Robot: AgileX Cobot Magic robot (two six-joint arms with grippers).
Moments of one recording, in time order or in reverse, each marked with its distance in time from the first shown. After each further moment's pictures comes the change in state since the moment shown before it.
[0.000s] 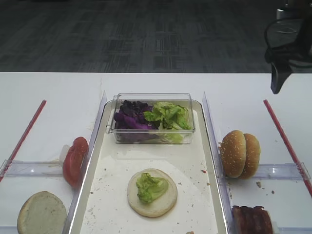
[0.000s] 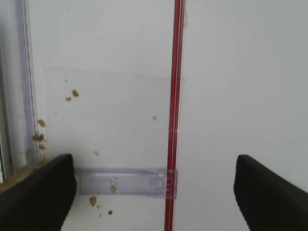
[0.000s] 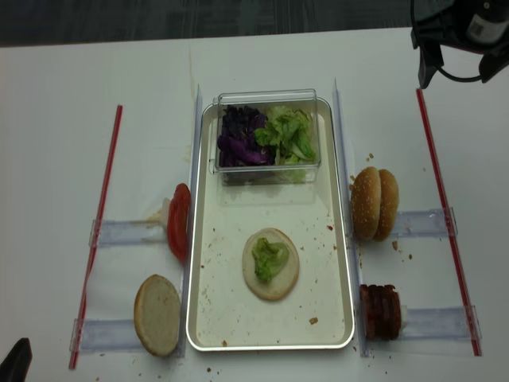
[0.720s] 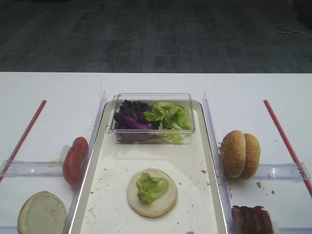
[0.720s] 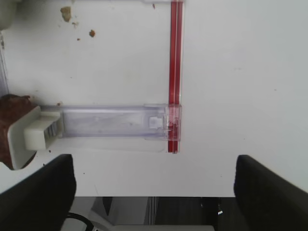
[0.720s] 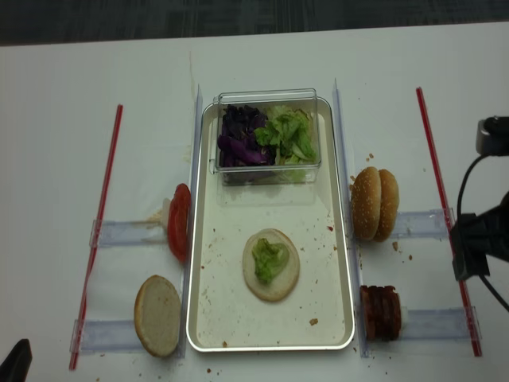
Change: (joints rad) left arm 0.000 0.000 0.000 0.000 0.000 0.000; right arm -0.002 -0.632 0.842 0.036 -0.126 0.013
